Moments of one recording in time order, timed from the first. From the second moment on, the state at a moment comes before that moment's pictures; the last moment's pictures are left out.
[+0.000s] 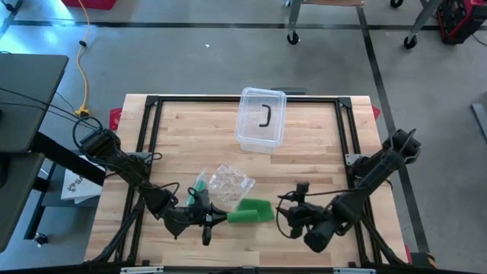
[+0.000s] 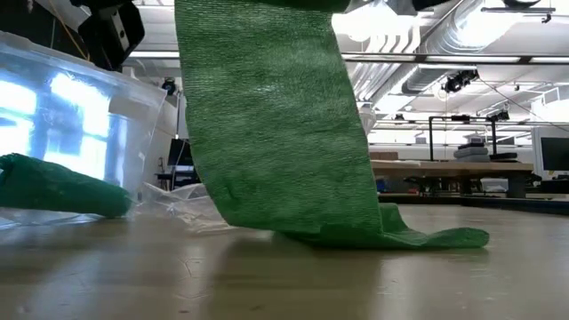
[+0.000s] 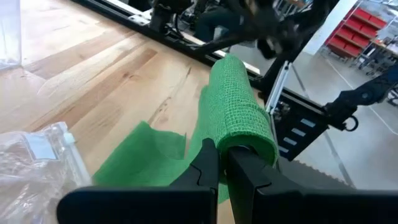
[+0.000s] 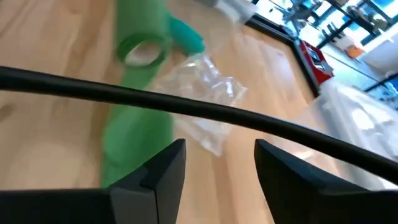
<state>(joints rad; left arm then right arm) -0.74 1.61 0.78 0.47 -0.77 -0.70 0.79 1.61 1.15 -0.56 0.91 0.36</state>
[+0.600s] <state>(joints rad) -0.71 1.61 0.78 0.62 -0.66 -0.65 0.80 1.64 0.77 0.71 0.87 0.00</state>
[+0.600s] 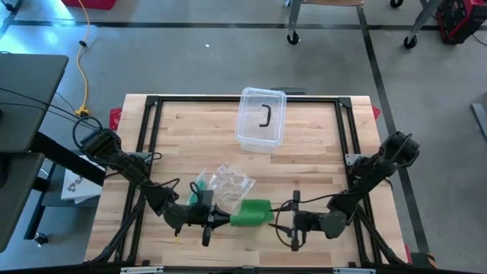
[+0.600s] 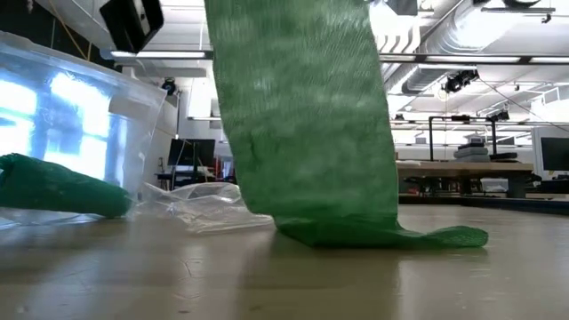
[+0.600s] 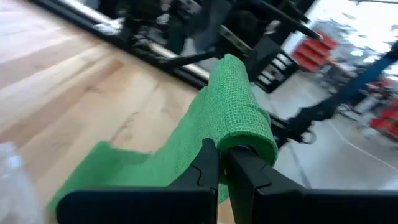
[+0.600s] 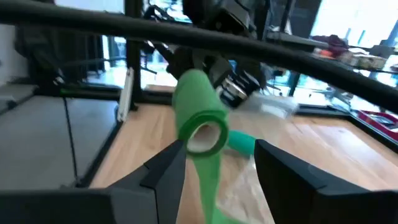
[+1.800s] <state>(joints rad) -0.69 1.60 0.78 0.70 -0.61 -0.55 0.68 1.64 0.92 0.49 0.66 0.00</state>
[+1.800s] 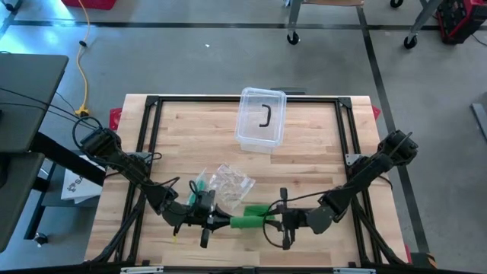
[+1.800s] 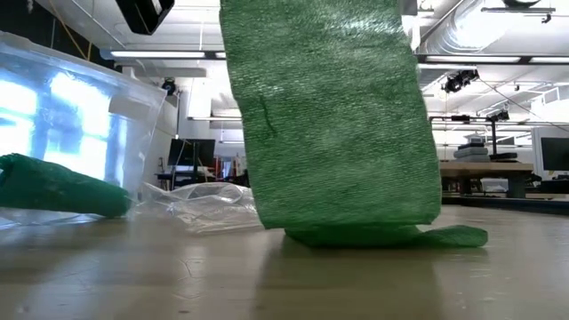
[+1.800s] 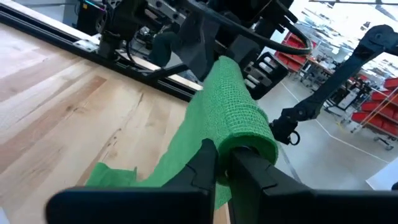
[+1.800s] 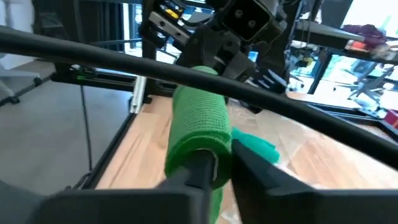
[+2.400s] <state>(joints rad) -0.68 1.64 0.77 0.22 -0.64 -0.94 0.81 1.63 1.03 0.49 0.98 -0.37</state>
